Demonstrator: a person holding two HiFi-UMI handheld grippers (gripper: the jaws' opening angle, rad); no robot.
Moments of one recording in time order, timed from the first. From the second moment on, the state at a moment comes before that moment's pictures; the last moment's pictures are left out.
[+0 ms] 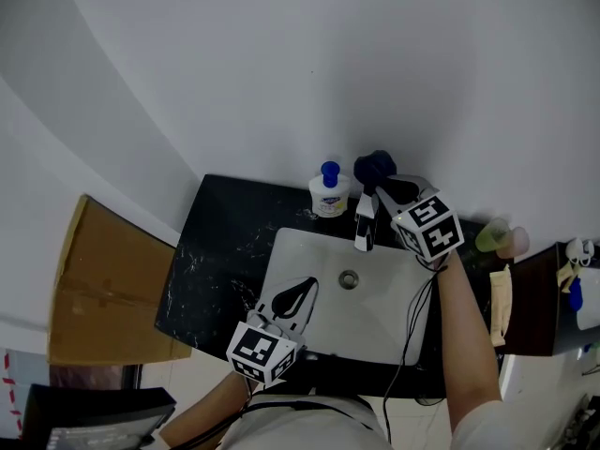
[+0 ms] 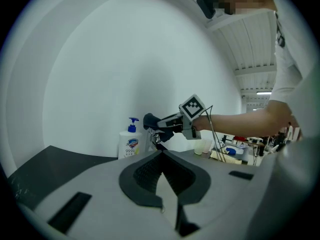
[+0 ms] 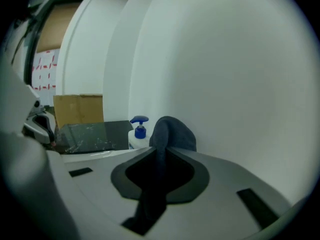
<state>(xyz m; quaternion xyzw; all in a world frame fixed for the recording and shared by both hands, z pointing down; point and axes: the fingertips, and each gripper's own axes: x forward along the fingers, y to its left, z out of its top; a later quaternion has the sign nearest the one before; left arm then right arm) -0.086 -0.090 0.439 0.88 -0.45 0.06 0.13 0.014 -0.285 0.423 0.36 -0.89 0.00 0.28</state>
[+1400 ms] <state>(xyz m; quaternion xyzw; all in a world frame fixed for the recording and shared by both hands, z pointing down) -0.058 -0.085 0.438 0.90 -0.42 0.05 0.13 0.003 -0.240 0.416 0.27 -0.93 0.11 0.22</state>
